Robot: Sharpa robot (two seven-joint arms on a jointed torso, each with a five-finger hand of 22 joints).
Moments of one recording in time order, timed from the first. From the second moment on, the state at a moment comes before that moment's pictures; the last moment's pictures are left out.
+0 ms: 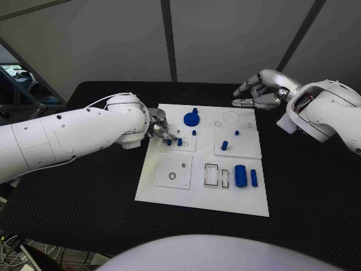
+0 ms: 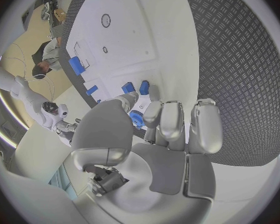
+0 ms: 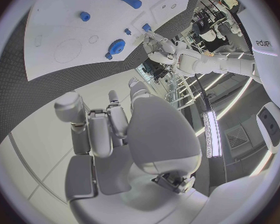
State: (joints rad) left arm 1.22 -0.75 -0.01 1.46 -1.20 0.14 -0.60; left_hand 1.02 -0.15 0.40 0.29 0.13 0.93 0.02 0.75 0.57 1.36 -0.05 1.24 1.08 1.47 -0.09 1.24 1.20 0.06 1.42 0.02 1.36 1.31; right arm 1.23 -0.80 0.10 1.43 -1.21 -0.20 -0.02; right_hand 1.38 -0.04 -0.02 0.25 0.34 0.92 0.17 0.15 0.07 1.37 0.08 1.32 1.31 1.47 0.01 1.44 1.31 0.10 1.24 0.11 1.23 1.01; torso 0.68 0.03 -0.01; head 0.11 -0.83
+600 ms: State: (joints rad) left arm 1.21 -0.76 0.00 1.47 -1.20 0.14 -0.60; left_hand 1.01 -0.16 0.39 0.29 0.13 0.94 0.02 0.75 0.57 1.36 -0.05 1.24 1.06 1.47 -0.09 1.24 1.20 0.06 1.42 0.02 1.36 1.31; right arm 1.23 -0.80 0.10 1.43 -1.21 -0.20 -0.02; right_hand 1.38 -0.04 -0.02 0.25 0.34 0.92 0.17 0.15 0.07 1.37 0.08 1.32 1.31 1.47 0.01 1.44 1.31 0.10 1.24 0.11 1.23 1.01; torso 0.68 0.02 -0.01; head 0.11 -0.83
